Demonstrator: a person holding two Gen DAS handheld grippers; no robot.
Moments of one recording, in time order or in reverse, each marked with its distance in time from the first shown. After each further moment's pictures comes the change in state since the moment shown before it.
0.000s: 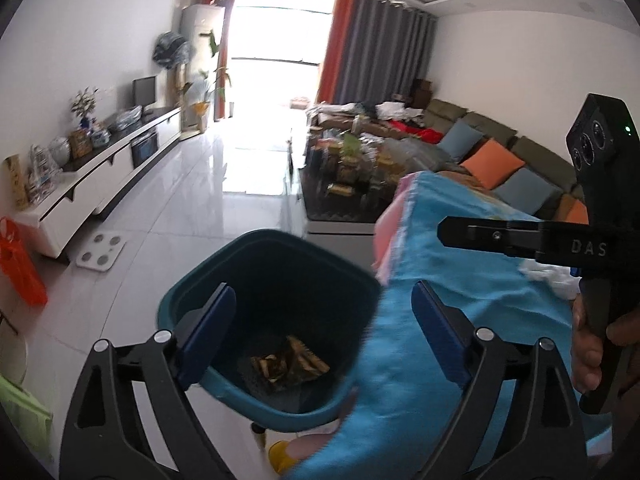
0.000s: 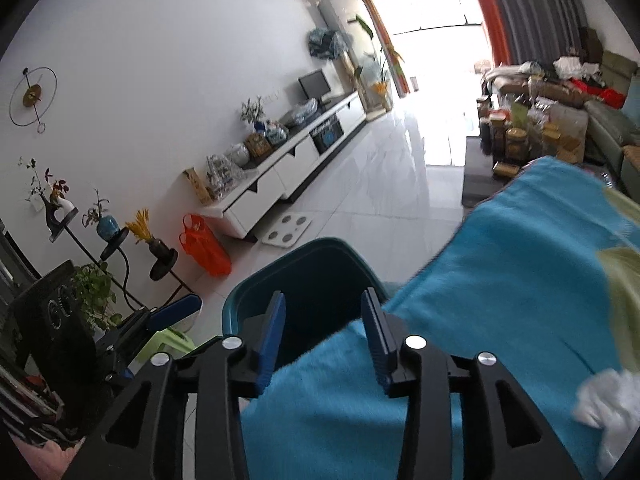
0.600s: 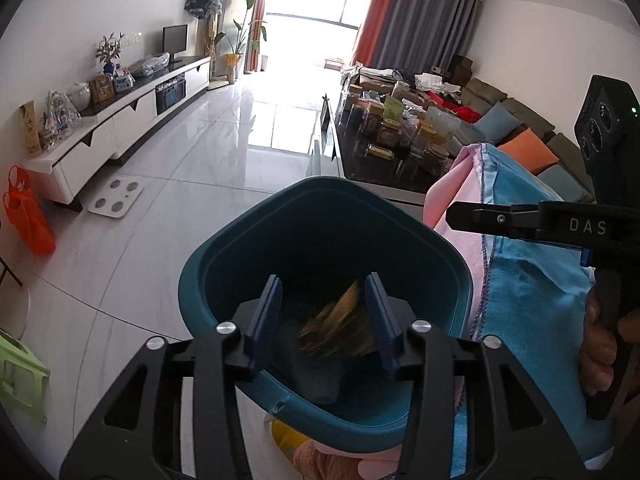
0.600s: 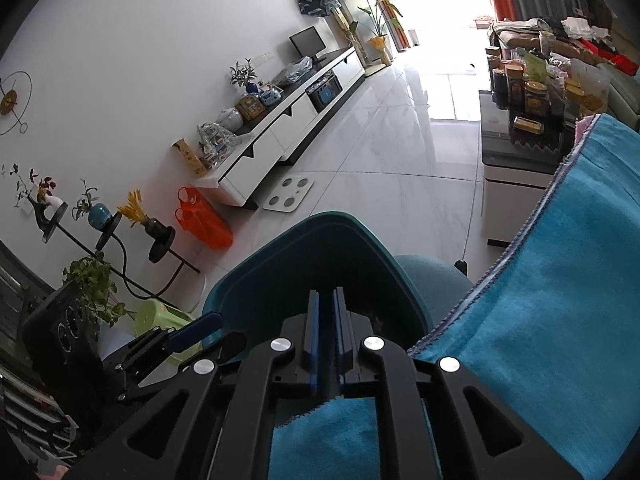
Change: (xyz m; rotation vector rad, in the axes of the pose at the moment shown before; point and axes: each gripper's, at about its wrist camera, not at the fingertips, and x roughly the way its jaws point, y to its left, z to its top) left arm 0.065 0.056 -0.011 -0.125 0.157 0.094; right arm 0.104 0.003 0.014 0.059 0.179 0.024
